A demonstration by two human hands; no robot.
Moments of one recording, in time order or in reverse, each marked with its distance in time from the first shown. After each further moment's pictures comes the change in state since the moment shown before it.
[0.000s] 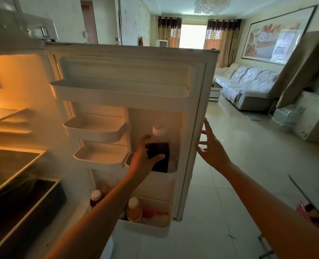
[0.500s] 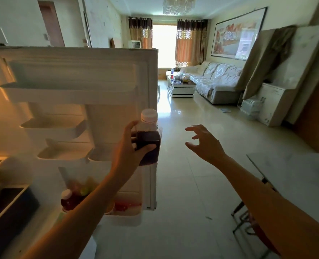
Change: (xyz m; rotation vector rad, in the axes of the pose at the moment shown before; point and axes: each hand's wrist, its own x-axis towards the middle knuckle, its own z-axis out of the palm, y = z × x) left_hand -0.066 0.095 0.052 -0.017 -0.039 0.262; right_hand -0.078 -0.012 -0.118 -0.260 -0.026 0.145
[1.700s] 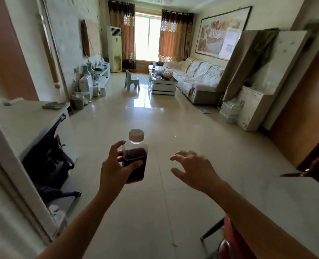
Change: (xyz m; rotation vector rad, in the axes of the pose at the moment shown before) left_hand 0.170 -0.124 0.280 0.072 0.075 -0.192; right_hand 0.115 0.247 -0.029 -0.396 -0.327 -0.035
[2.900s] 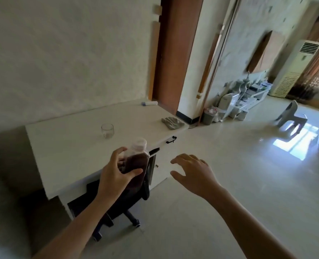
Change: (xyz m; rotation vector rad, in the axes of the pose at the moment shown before) left_hand 0.423 -0.294 -0.132 0.404 0.752 -0.402; right_hand 0.707 -0.154 0.201 0.260 -0.189 -0.904
